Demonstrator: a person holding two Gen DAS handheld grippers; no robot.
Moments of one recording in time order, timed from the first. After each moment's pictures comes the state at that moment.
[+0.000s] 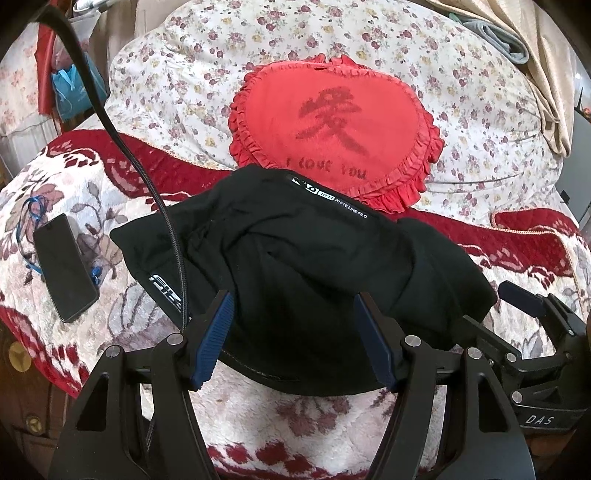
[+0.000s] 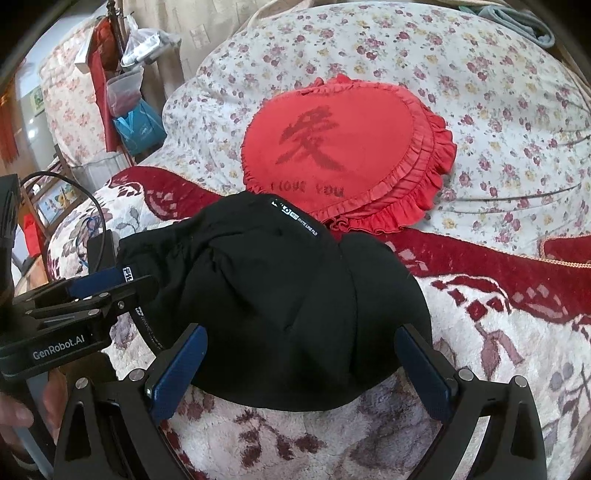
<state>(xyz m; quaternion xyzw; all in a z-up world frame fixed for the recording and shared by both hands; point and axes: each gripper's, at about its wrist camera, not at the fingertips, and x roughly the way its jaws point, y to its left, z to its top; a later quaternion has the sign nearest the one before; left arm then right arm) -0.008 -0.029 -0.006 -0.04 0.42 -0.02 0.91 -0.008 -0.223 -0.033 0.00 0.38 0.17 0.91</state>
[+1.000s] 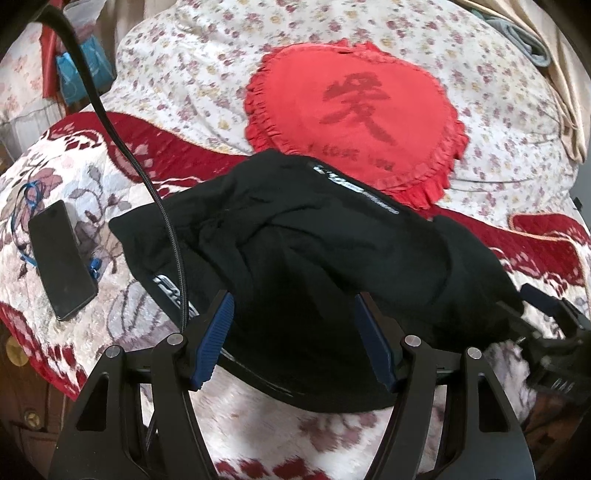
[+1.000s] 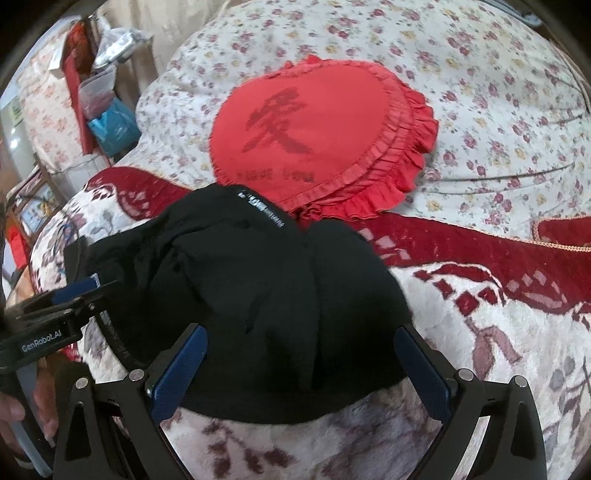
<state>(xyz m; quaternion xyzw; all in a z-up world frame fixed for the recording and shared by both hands) 0.018 -0.003 -0.028 -0.05 0.44 0.00 0.90 0.023 -0.245 -0.048 0.04 0.38 0.16 0.91</state>
